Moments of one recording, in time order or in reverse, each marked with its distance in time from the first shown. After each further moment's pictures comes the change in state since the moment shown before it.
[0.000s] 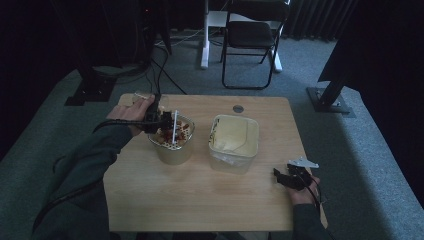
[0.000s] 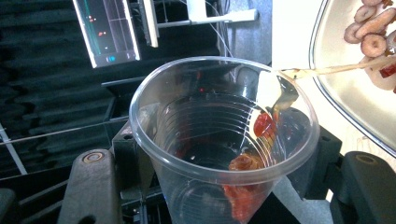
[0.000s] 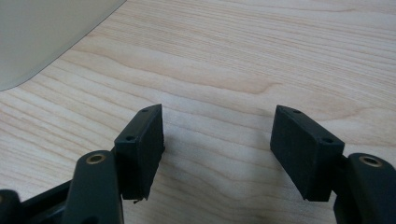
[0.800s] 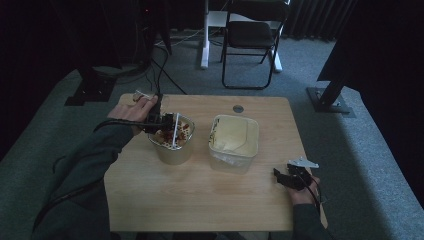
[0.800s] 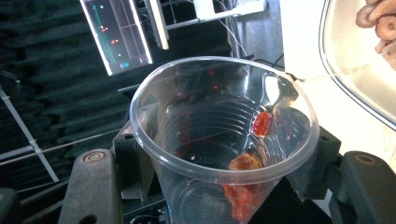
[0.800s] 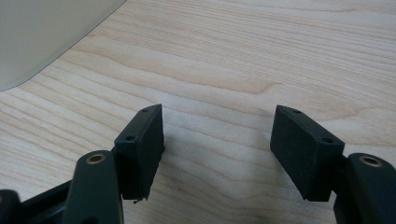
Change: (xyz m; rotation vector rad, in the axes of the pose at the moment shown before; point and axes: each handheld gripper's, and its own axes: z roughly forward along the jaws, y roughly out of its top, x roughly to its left) left arm -0.006 0.002 0.001 0.011 0.055 0.092; right arm 0.000 0.000 0.000 0.000 0.000 0.000
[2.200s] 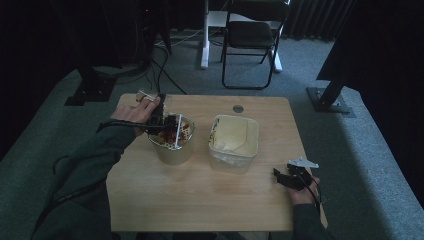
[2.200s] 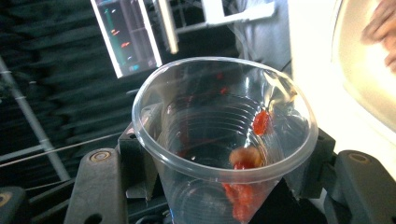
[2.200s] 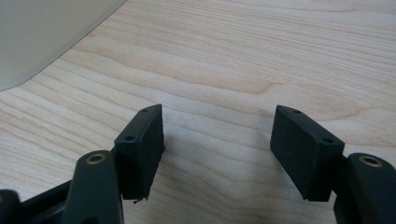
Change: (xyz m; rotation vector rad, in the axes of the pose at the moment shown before) left arm 0.000 0.007 -0.004 -0.002 0.040 0.000; right arm 0.000 0.000 0.000 0.000 0.002 0.000
